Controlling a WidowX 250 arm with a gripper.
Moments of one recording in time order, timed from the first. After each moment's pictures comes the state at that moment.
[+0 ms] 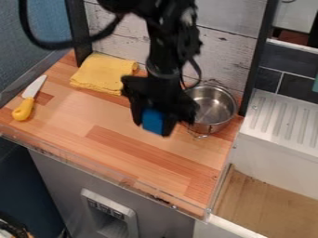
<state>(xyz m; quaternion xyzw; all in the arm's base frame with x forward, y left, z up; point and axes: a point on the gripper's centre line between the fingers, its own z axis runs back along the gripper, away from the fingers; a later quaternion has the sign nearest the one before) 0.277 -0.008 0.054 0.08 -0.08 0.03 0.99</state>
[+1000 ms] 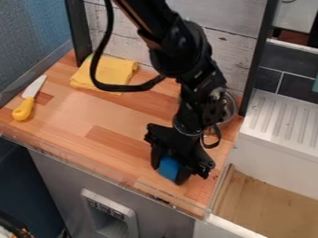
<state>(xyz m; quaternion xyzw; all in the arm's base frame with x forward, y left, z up) 0.269 -0.039 -0.018 0.09 -0.02 -0.04 0.99</state>
